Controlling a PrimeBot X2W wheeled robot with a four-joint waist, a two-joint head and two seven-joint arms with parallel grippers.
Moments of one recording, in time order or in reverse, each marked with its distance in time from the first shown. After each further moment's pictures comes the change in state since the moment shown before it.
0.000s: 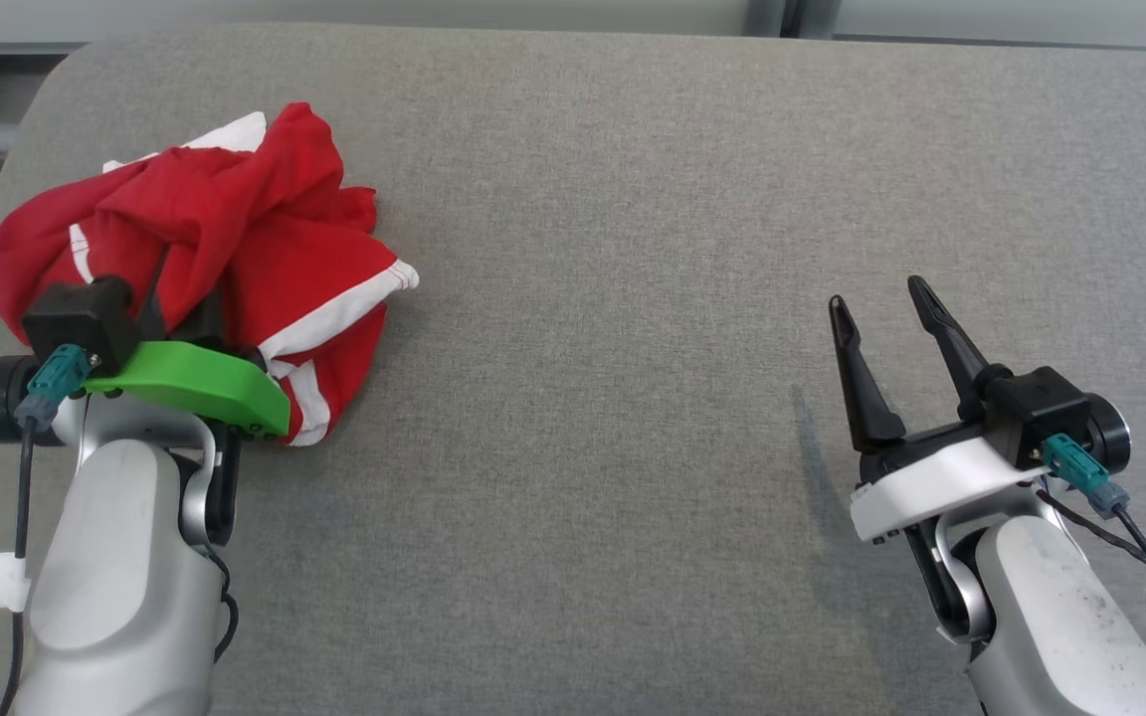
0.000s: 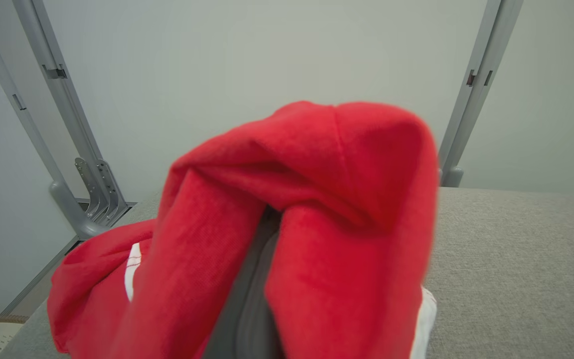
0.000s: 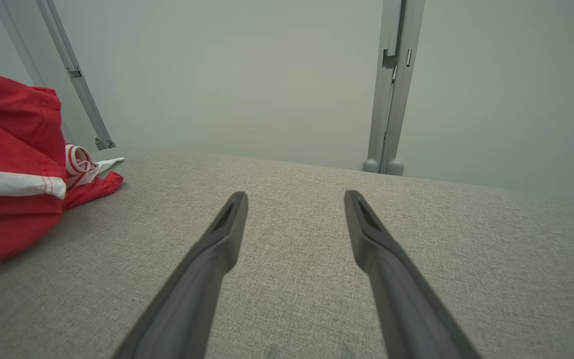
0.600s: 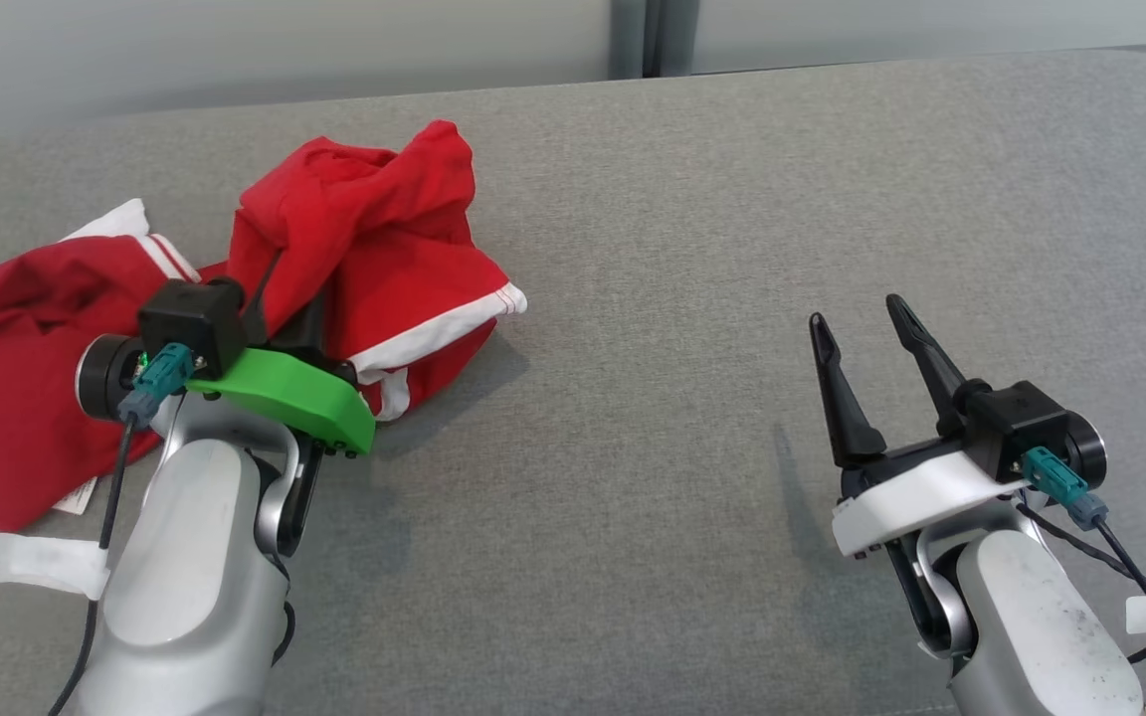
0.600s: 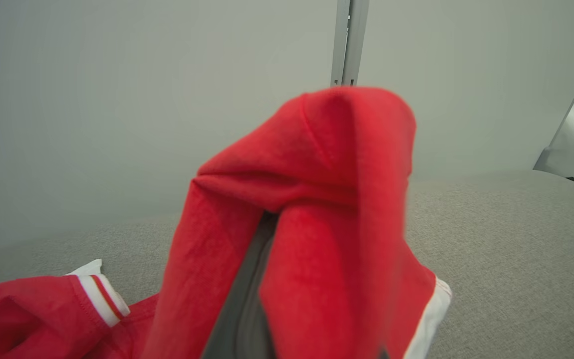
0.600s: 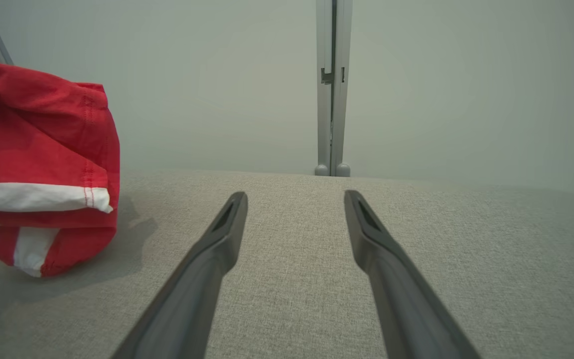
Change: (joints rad) left arm -0.002 -0.034 -0.132 -0.030 0.002 -0.045 0.003; right arm 0.015 0.027 0.023 0.014 0.010 -0.002 0.000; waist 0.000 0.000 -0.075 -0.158
